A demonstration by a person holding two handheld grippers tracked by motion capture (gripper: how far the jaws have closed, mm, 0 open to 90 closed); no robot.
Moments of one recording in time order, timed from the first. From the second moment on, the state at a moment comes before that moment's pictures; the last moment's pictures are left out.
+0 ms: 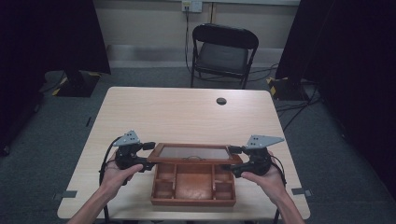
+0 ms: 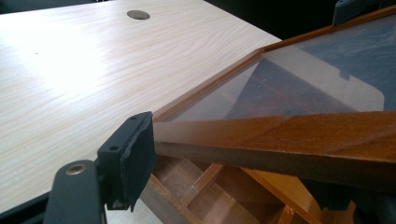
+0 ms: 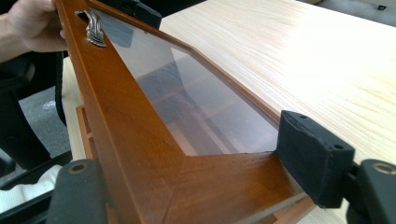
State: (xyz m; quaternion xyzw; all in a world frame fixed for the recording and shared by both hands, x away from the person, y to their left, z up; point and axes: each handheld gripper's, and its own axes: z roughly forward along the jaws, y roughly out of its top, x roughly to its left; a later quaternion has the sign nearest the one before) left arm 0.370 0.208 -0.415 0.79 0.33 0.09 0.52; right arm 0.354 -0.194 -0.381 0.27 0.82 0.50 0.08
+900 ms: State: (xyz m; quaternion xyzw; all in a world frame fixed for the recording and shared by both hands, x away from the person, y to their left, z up) left arm 0.389 0.206 -0.412 0.78 0.33 0.09 0.52; right arm 0.372 -0.204 -0.375 0.29 0.79 0.53 0.08
